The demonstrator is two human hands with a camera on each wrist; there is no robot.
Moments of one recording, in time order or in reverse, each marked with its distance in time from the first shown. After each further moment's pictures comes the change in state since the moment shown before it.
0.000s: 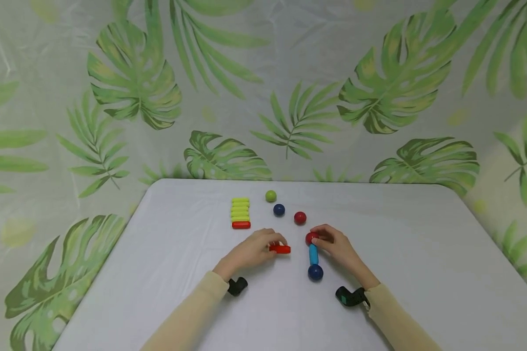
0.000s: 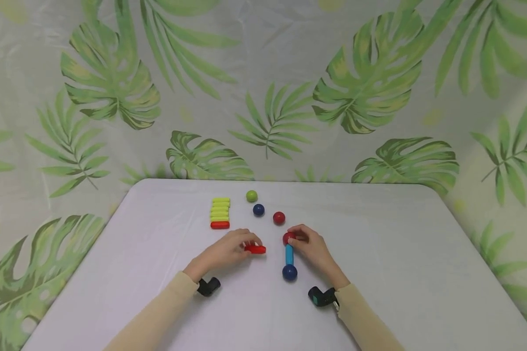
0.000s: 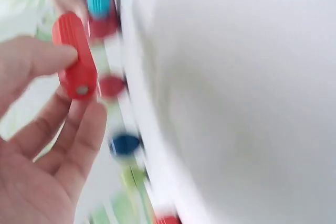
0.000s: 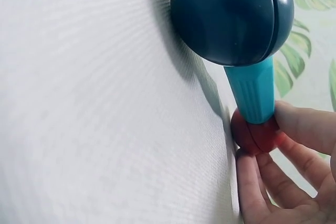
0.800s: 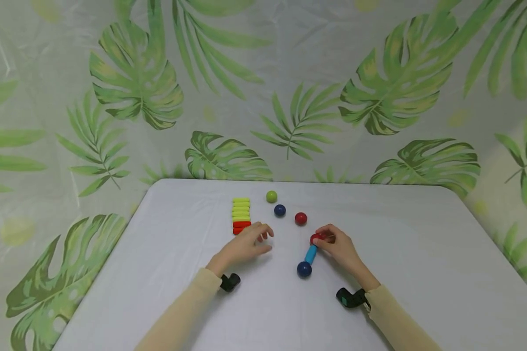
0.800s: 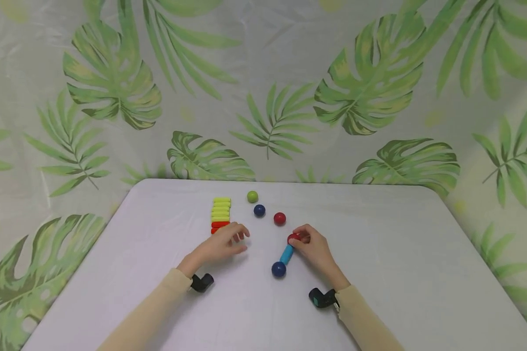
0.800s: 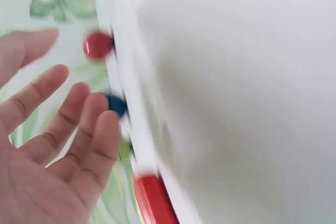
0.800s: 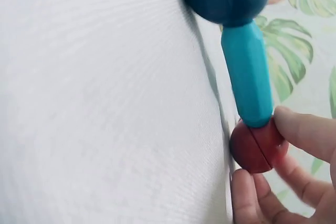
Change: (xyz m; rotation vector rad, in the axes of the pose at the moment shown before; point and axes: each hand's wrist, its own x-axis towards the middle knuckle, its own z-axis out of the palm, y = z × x) left_hand -0.004 -0.020 -0.009 -0.066 0.073 -0.112; right_hand 0.000 -0.001 0.000 -0.097 0.099 0.042
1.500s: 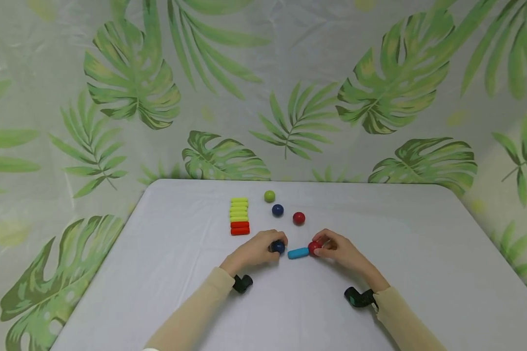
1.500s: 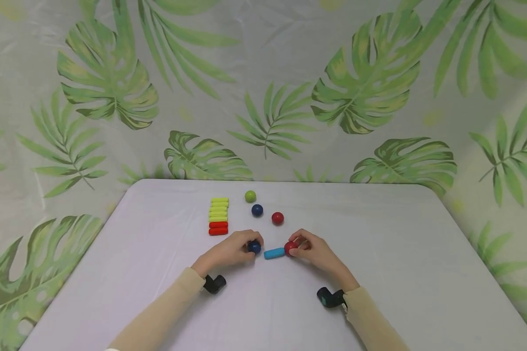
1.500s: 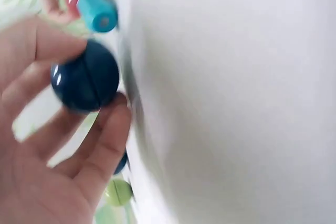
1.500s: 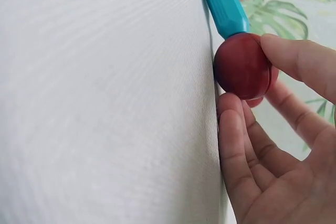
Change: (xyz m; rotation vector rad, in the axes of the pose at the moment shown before) left_hand 0.022 0.013 0.023 0.000 -0.113 0.070; right_hand -0.006 0.010 -0.018 0.081 -0.255 -0.073
